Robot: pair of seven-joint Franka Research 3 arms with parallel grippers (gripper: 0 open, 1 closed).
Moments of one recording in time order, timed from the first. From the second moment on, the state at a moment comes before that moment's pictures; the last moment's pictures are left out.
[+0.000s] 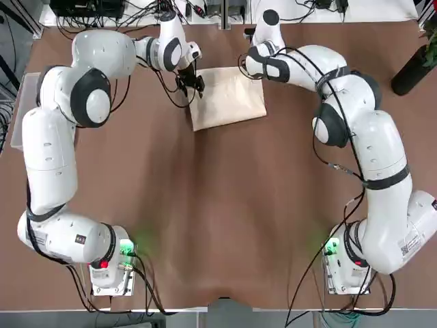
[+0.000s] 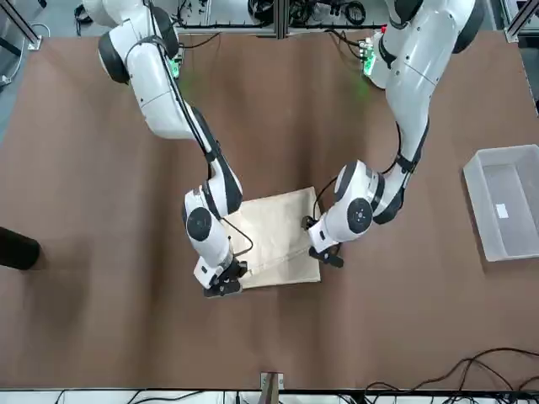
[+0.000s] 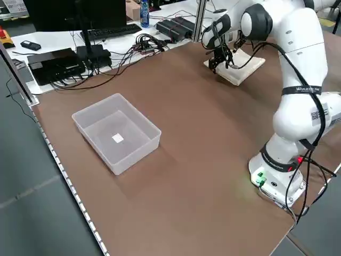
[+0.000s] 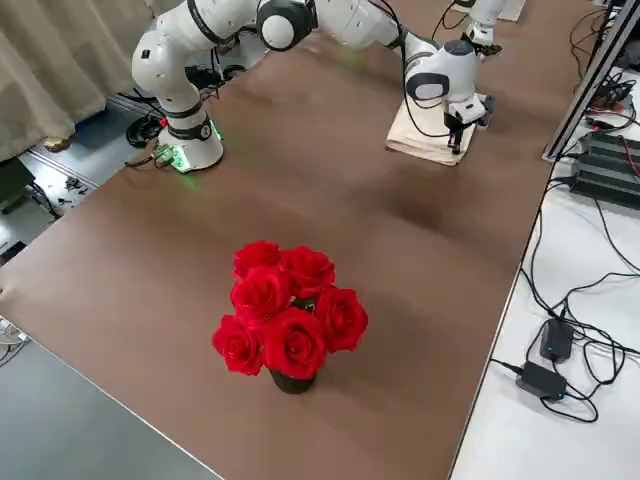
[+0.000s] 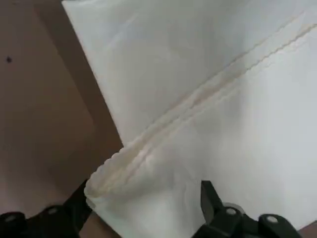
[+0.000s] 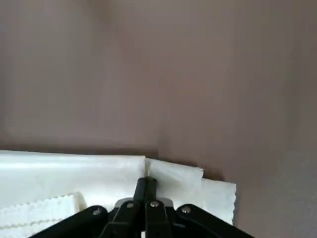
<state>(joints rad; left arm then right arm) -0.24 0.77 -0.30 -1.58 -0.05 2.27 -0.15 0.54 1.04 -0.08 -1.17 0.16 2.44 0.29</state>
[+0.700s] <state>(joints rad) -0.25 0.77 -0.30 -1.56 -0.05 2.28 -0.14 0.54 1.04 -0.08 -1.17 0.16 2.44 0.29</state>
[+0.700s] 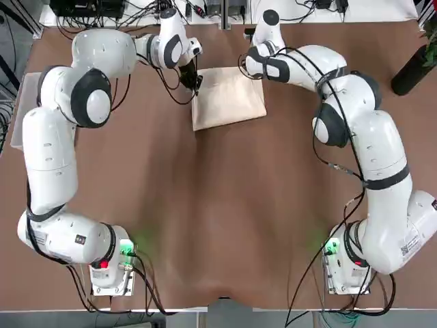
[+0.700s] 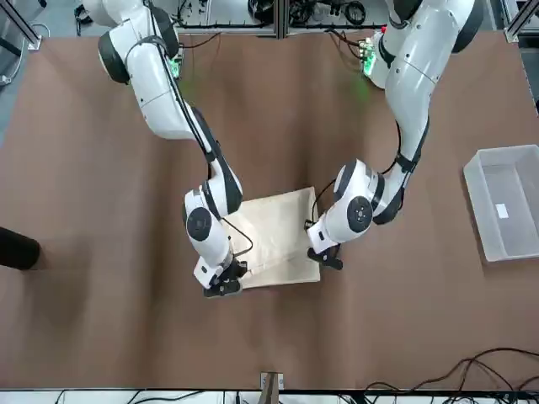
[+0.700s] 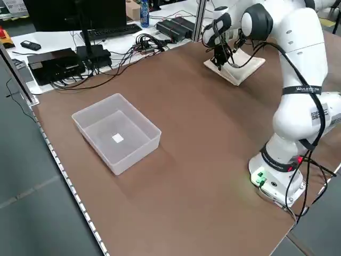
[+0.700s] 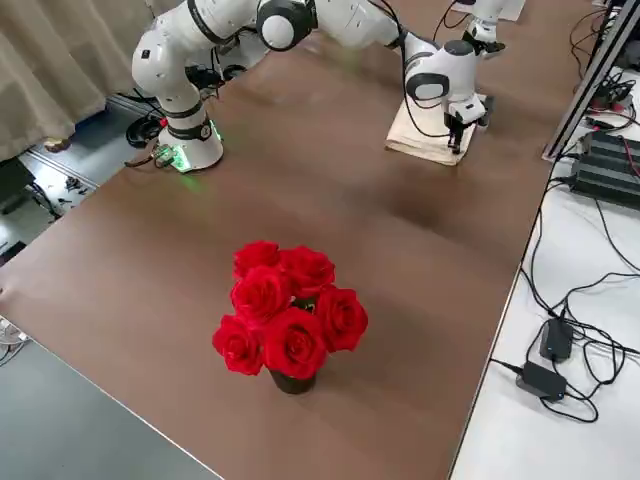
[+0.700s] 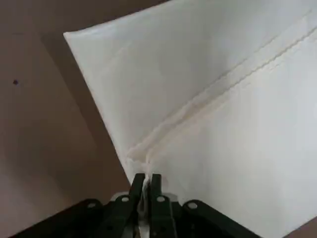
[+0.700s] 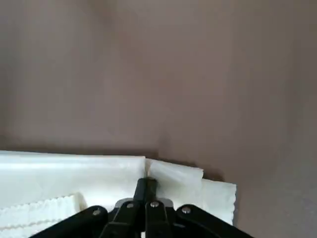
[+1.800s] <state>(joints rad) -0.25 0.72 -0.44 -1.59 -0.05 2.12 -0.14 0.54 1.04 -0.08 -1.17 0.16 2.44 0.29</state>
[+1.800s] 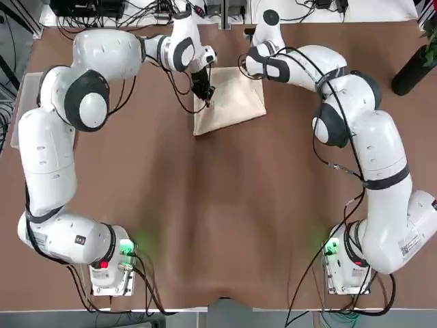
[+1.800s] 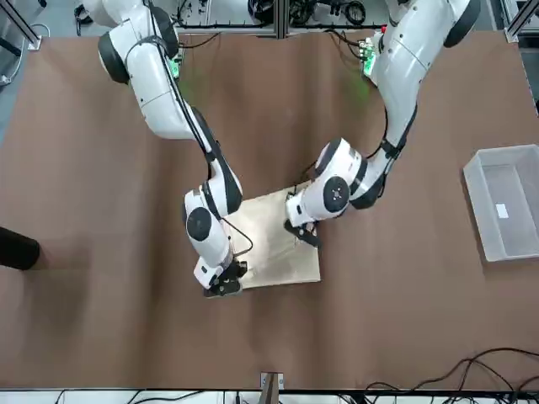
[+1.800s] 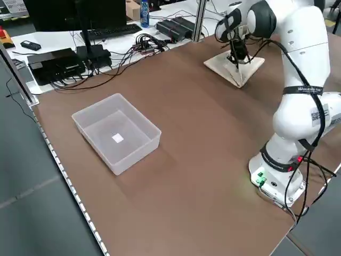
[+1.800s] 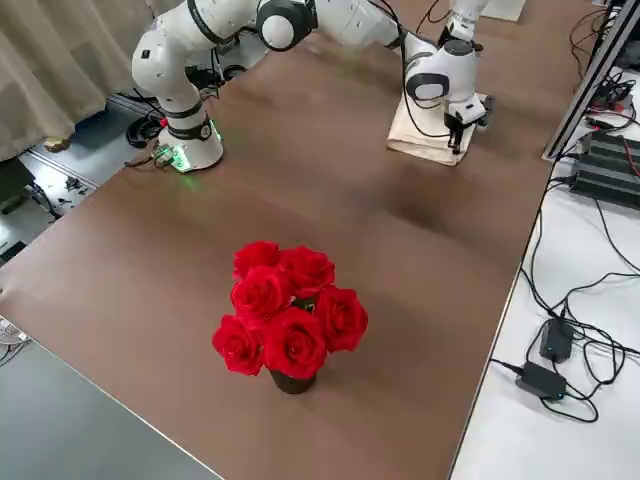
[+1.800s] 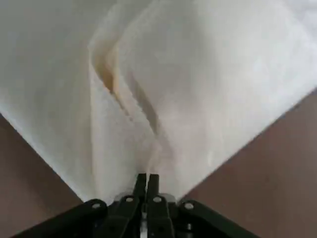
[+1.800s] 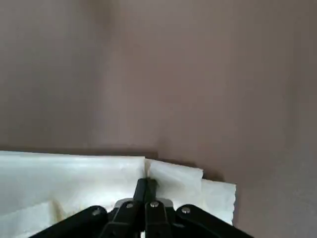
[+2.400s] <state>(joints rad) -0.26 0.68 -0.53 -1.67 -0.05 1.96 -0.14 0.54 1.04 -0.08 -1.17 0.16 2.44 0.29</state>
